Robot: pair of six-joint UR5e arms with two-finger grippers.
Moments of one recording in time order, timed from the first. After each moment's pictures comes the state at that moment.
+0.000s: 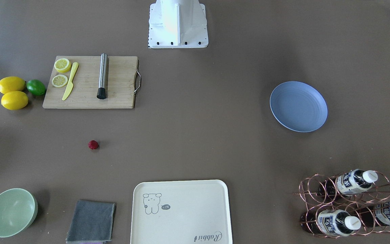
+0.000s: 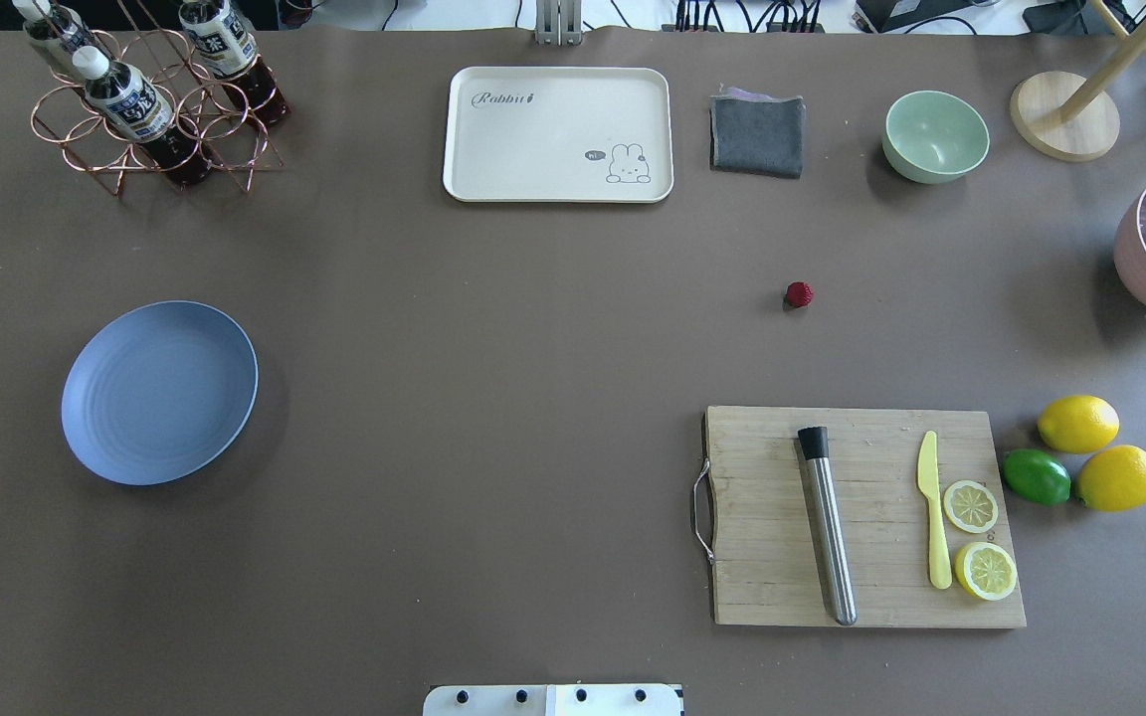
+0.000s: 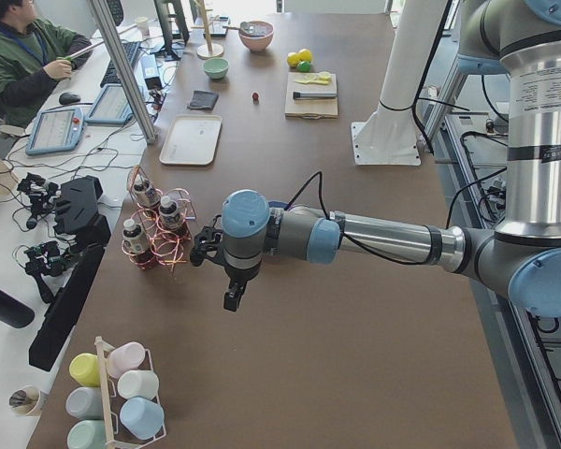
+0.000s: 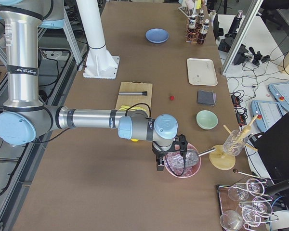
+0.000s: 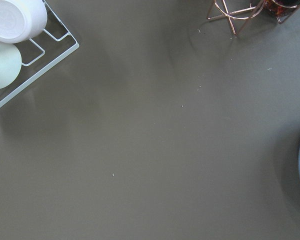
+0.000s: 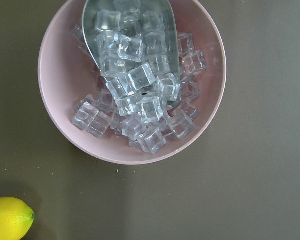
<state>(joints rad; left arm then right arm) -1.60 -1.49 -1.78 -1.62 -2.39 0.12 1.60 -1.62 1.65 -1.63 2.37 -0.09</state>
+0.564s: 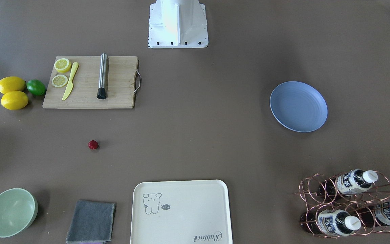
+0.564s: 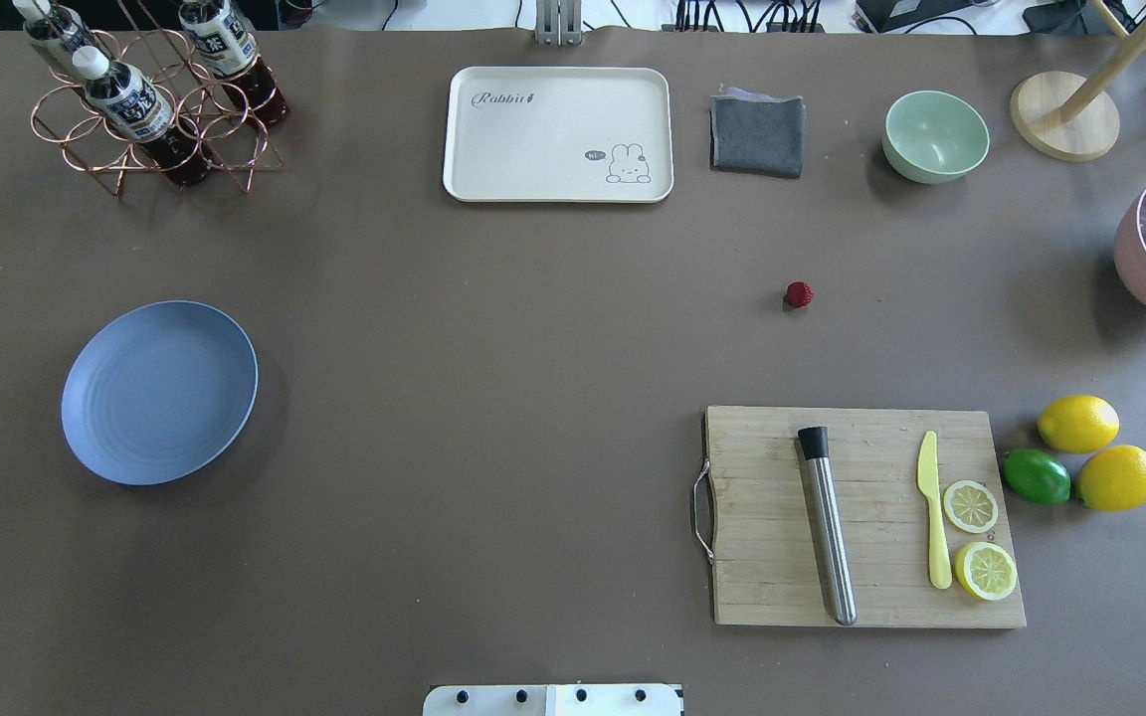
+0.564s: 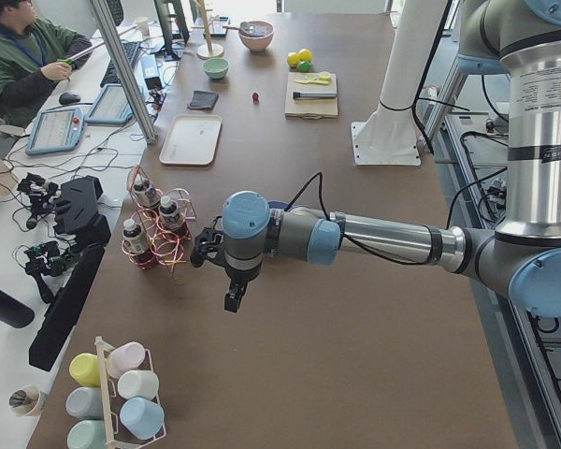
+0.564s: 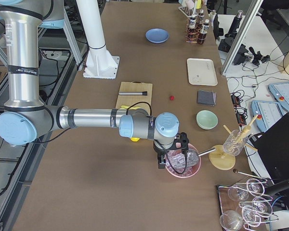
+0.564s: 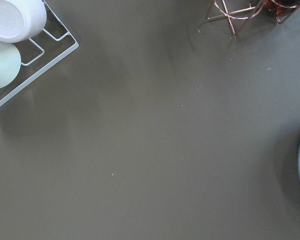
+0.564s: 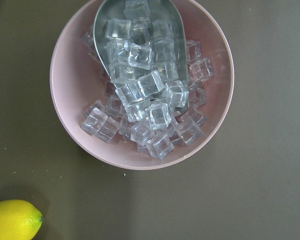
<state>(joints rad) -1.60 -1.49 -1.78 -1.62 -2.39 0.12 1.60 -1.61 1.66 -1.63 2.39 -0.09</state>
